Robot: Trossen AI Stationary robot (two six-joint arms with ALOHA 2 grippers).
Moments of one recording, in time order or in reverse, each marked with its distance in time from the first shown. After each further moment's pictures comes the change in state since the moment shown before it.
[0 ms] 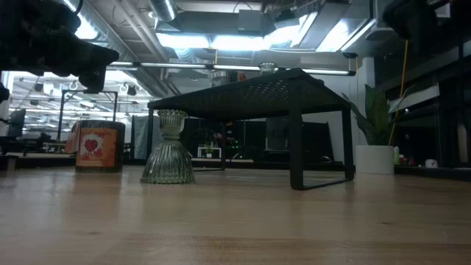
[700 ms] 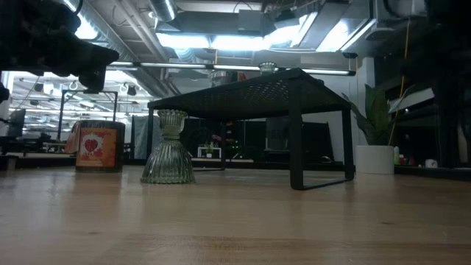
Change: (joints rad) left arm 0.000 0.000 0.000 0.000 0.000 0.000; right arm 0.026 0.103 -0.179 0.149 -0.057 0.149
